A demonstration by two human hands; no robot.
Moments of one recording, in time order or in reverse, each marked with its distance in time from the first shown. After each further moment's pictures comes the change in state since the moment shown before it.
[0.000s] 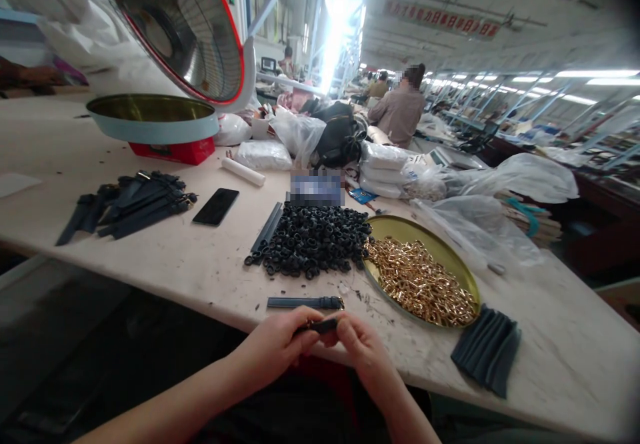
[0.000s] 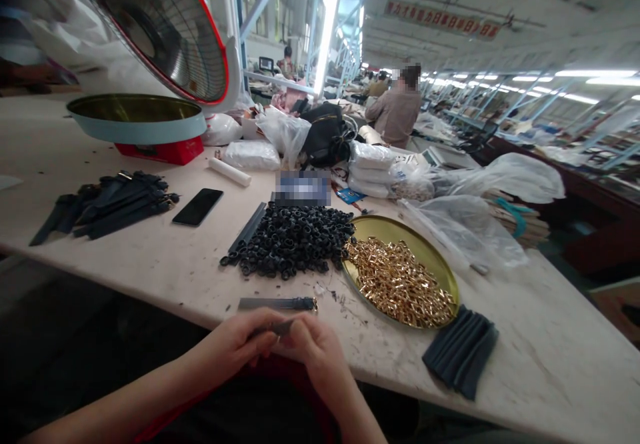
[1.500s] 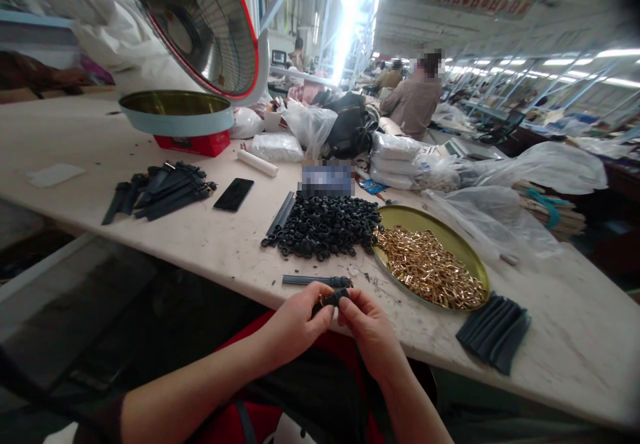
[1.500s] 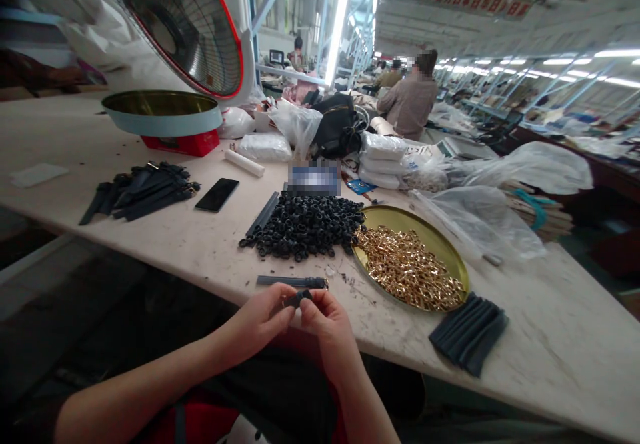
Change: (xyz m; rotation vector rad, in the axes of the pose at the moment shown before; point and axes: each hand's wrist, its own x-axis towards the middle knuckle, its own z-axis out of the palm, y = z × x) left_hand -0.014 0.009 0.021 0.049 0.208 0.145; right_hand -0.019 -0.002 0.019 0.452 0.156 0.188
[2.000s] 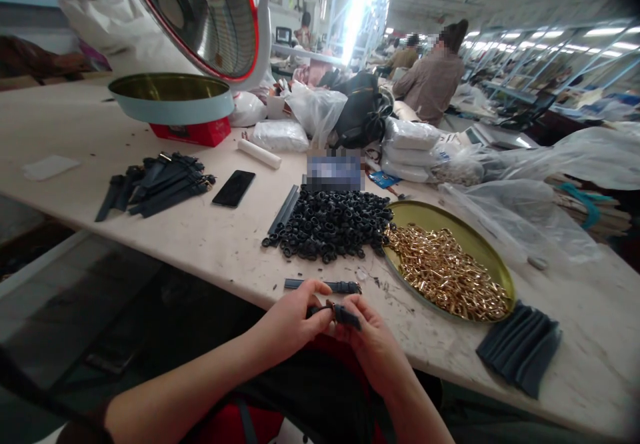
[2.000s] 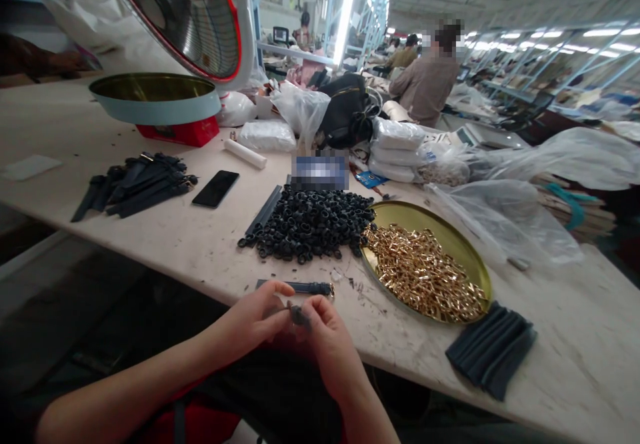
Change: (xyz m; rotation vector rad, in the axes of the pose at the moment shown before) left_hand 0.016 -0.016 -0.015 -0.006 -0.075 -0.200; right_hand 0.013 0.002 0.004 0.194 -0.111 0.200
